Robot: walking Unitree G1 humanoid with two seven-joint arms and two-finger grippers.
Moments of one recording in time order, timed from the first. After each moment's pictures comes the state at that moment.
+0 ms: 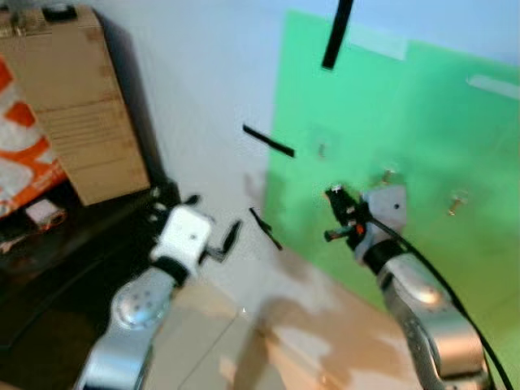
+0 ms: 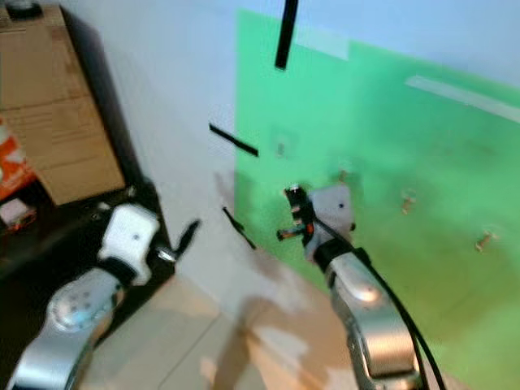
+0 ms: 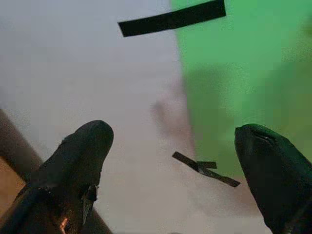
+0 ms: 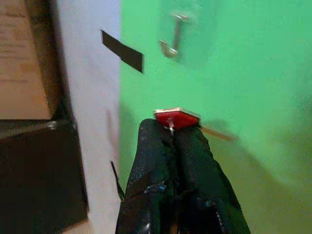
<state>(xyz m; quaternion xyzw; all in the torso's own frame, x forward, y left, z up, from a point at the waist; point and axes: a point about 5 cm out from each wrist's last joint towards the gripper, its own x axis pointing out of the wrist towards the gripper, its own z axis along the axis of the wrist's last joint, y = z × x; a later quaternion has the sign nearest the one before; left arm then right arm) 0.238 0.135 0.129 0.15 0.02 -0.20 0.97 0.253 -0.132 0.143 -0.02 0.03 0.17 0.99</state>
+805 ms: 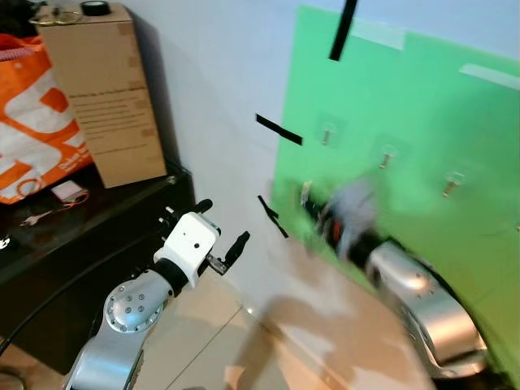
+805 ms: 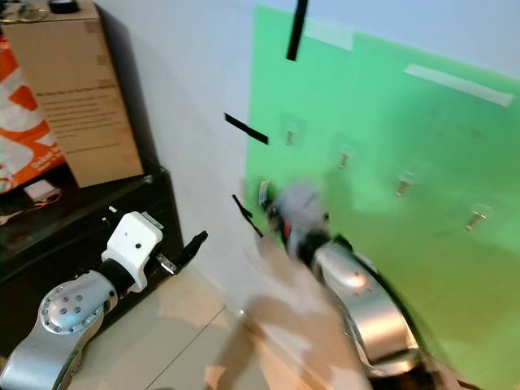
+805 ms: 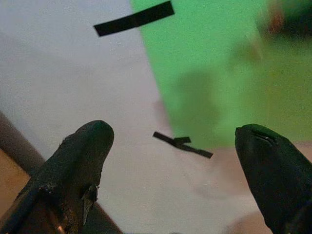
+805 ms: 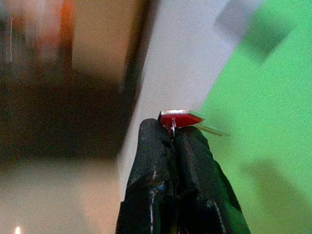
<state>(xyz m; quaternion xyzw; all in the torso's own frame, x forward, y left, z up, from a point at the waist) 0.231 0.138 0.131 0.18 0.02 -0.27 0.95 0.254 -0.121 0.125 -0.18 0.13 0.31 0.93</state>
